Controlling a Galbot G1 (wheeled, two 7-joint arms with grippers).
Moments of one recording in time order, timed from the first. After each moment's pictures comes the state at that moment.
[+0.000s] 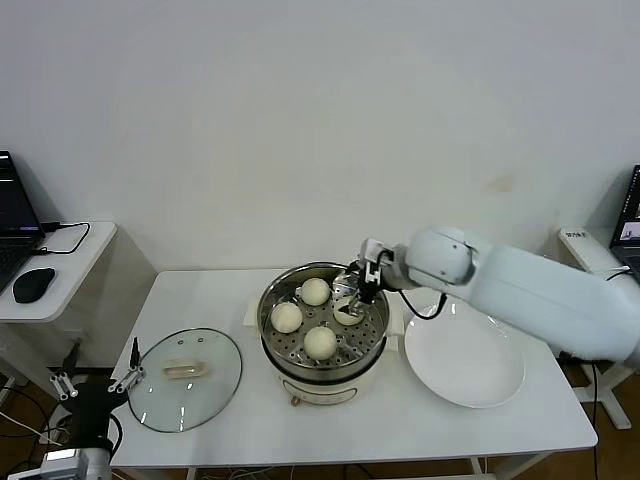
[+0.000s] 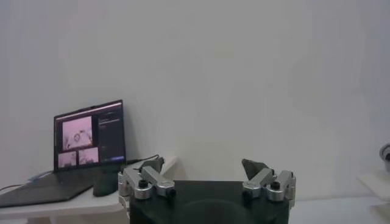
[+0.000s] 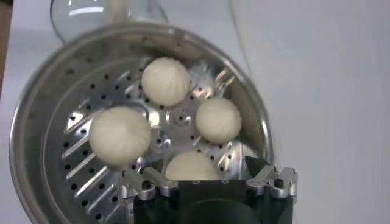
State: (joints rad) left arm 1.75 -1.23 -0.76 -2.19 -0.19 0.00 -0.28; right arm 0.14 0.77 -0.85 1.71 0.61 -0.60 -0.39
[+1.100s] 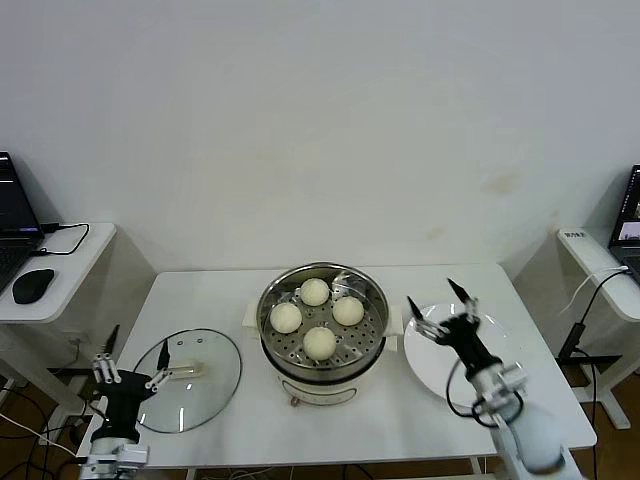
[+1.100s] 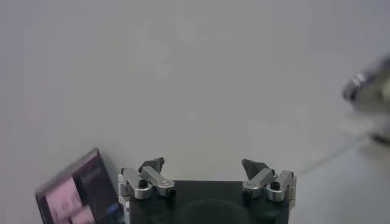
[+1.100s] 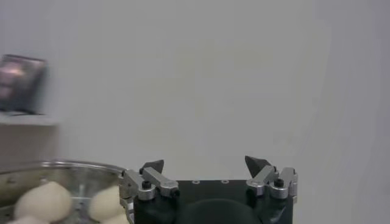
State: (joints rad) left arm 1.64 -1.17 -0.67 -1.99 0.53 -0.05 -0.25; right arm -1.38 1.22 0.62 1.90 0.23 0.13 -0.20
